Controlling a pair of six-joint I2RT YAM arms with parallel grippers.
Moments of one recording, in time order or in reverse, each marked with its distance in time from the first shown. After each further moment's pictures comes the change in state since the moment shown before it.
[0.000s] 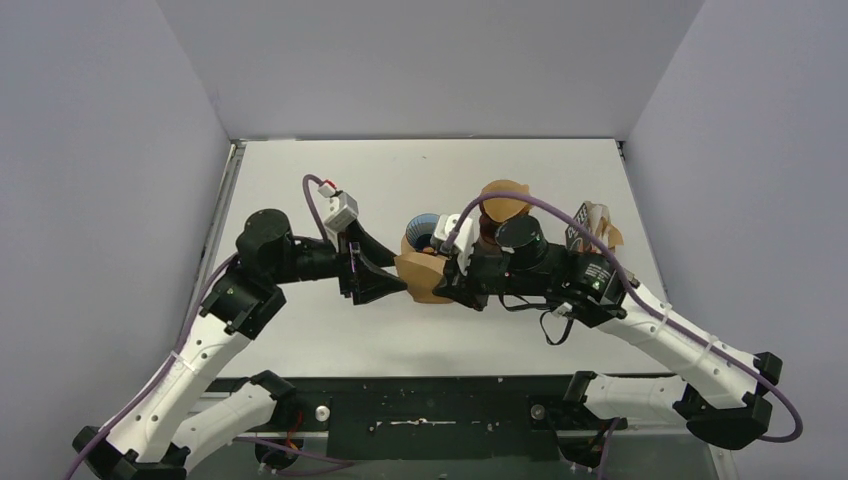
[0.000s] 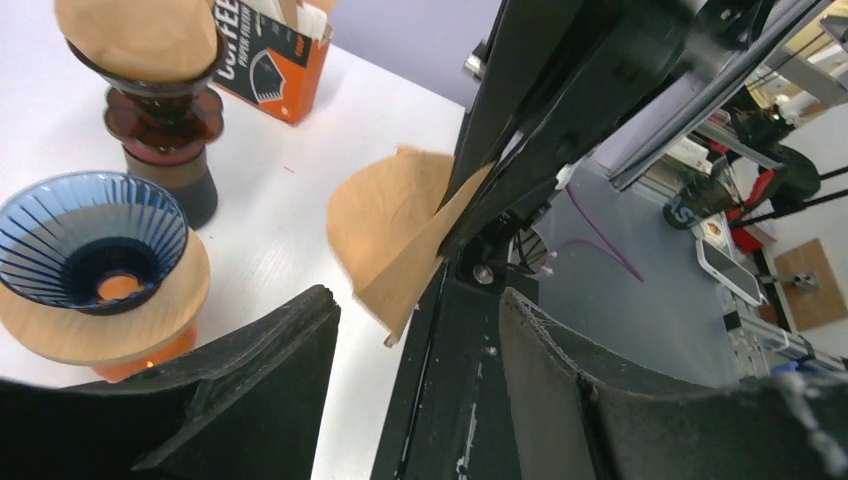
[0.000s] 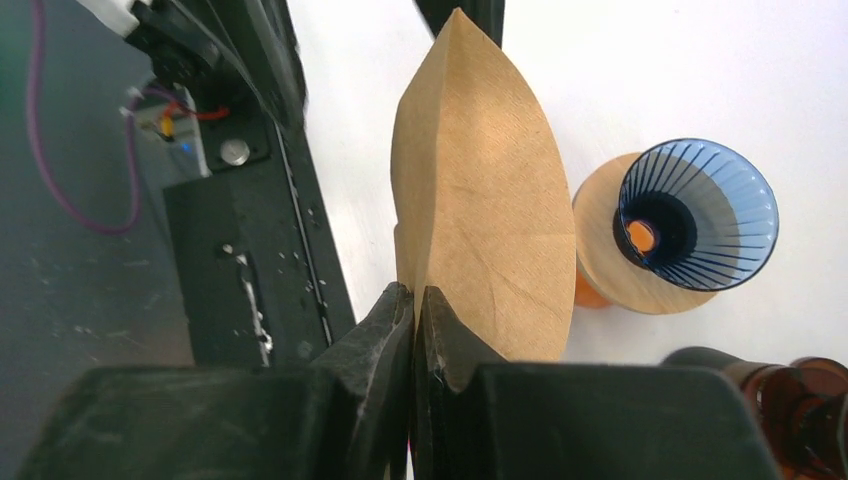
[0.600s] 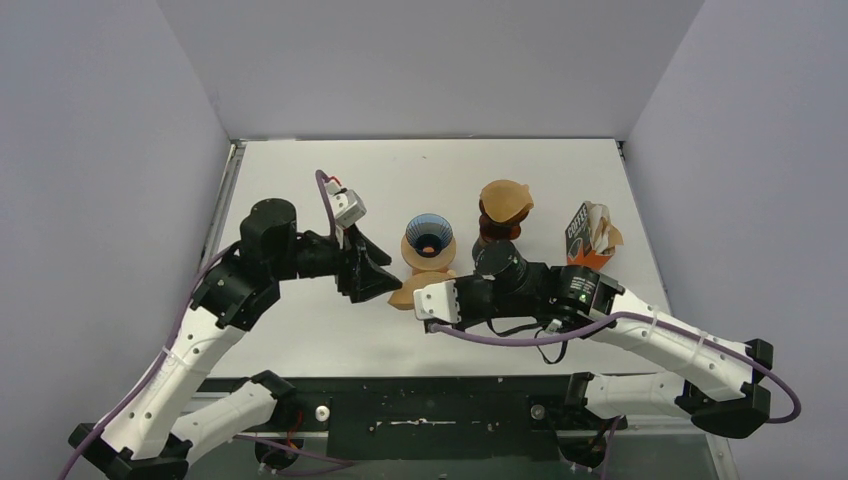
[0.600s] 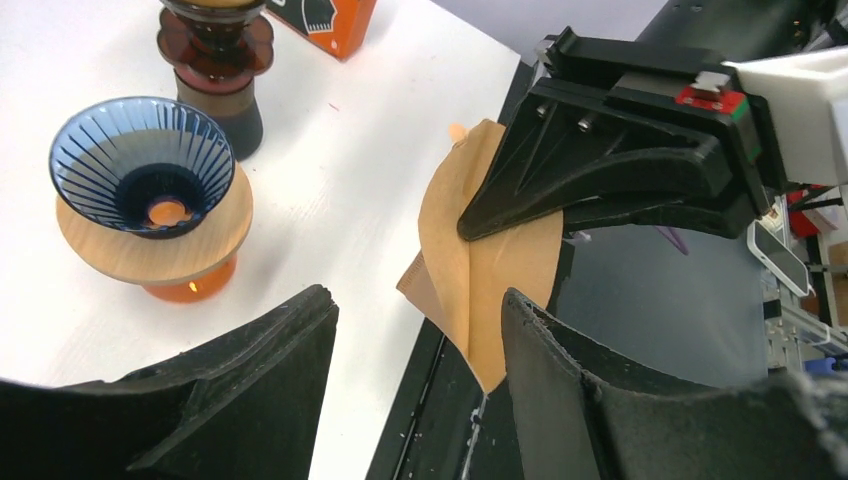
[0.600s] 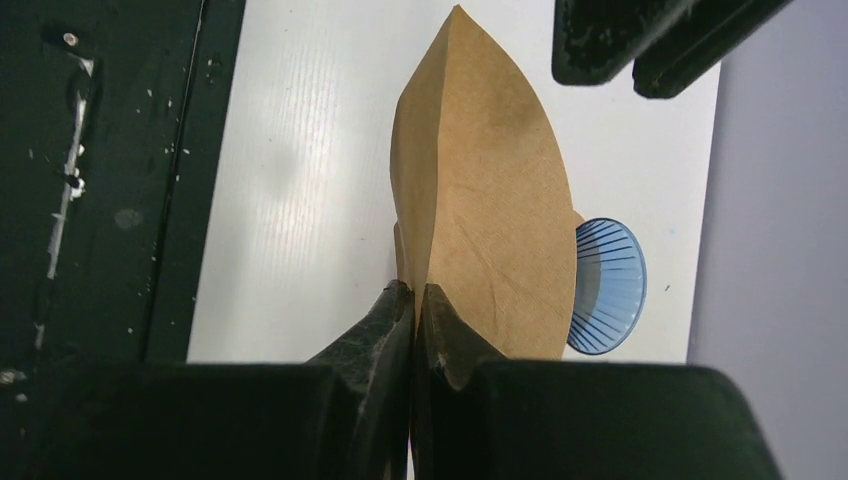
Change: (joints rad) left arm -0.005 0.030 0.169 -0.328 -0.121 0.150; right arm 0.148 0.020 -0.036 -0.093 0.116 -0.616
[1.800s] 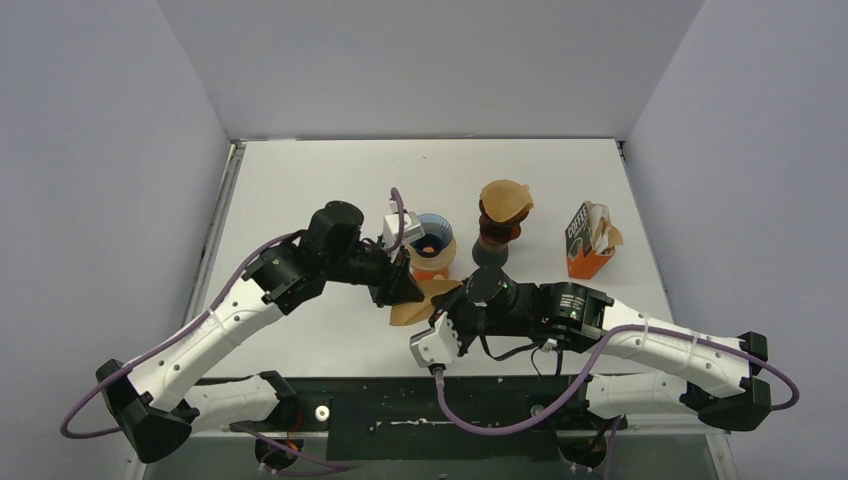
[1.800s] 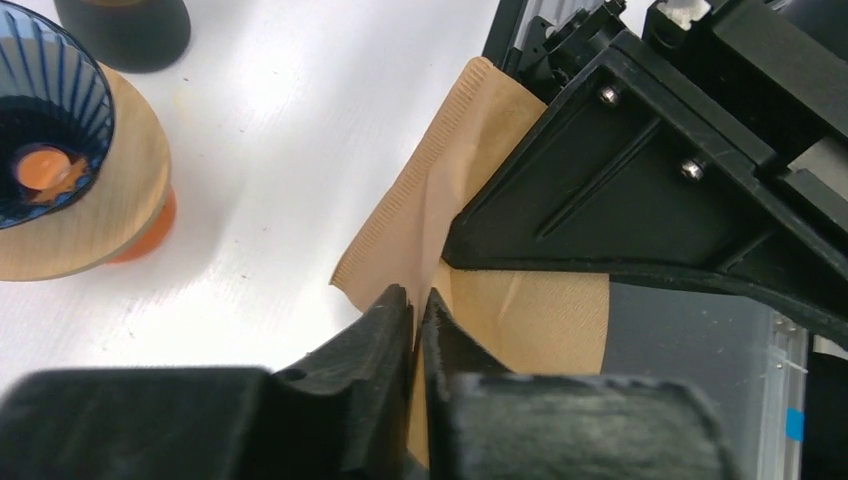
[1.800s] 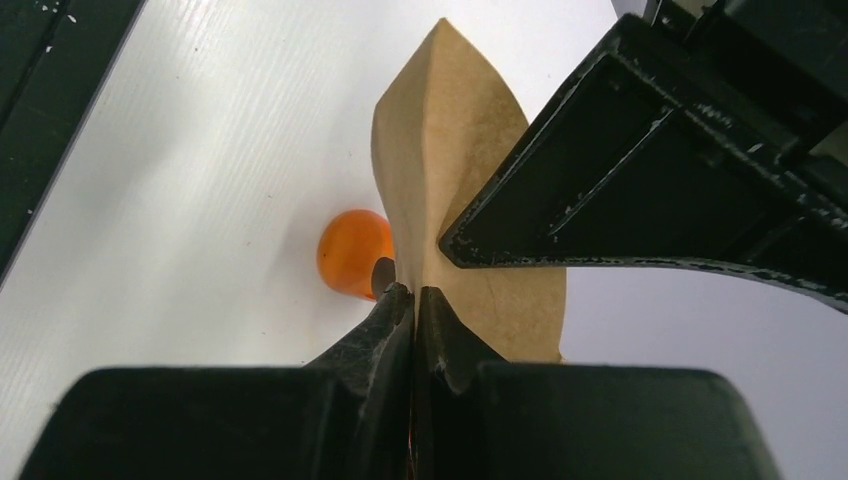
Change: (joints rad) left arm -0.219 0.206 0.043 -0.108 -0.141 0.070; right arm 0.115 -0.021 -0.094 0.043 0.153 -0.421
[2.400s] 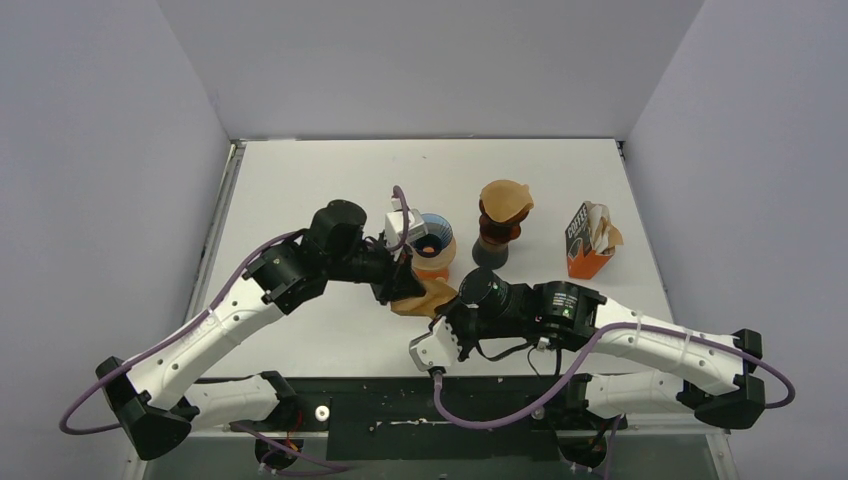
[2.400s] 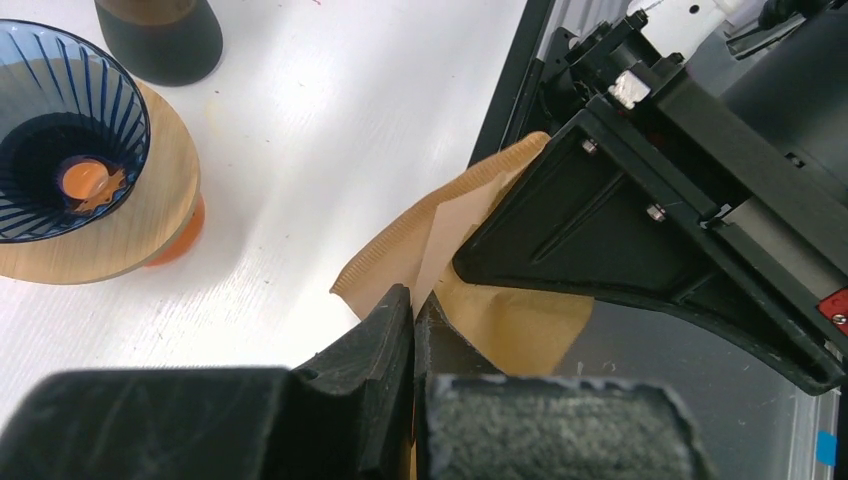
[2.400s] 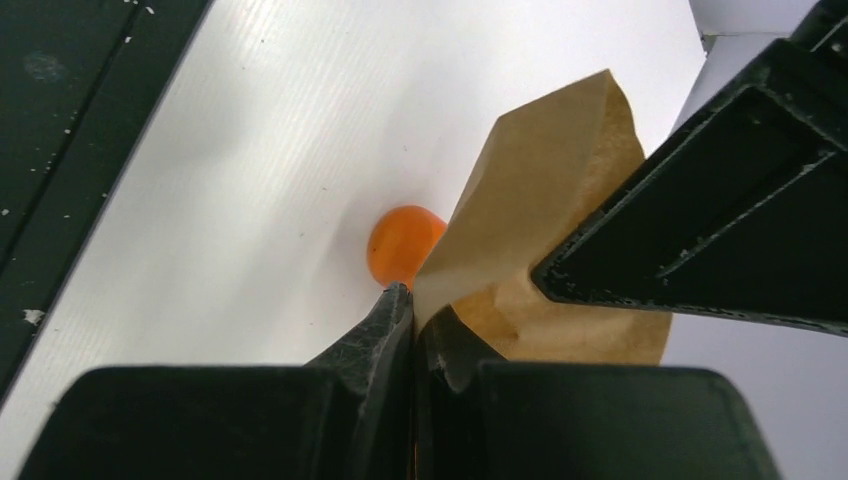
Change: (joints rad) left arm -0.034 0.019 0.031 -0.003 -0.072 0.009; right arm 0.000 0.022 0.003 -0.068 -0.029 0.024
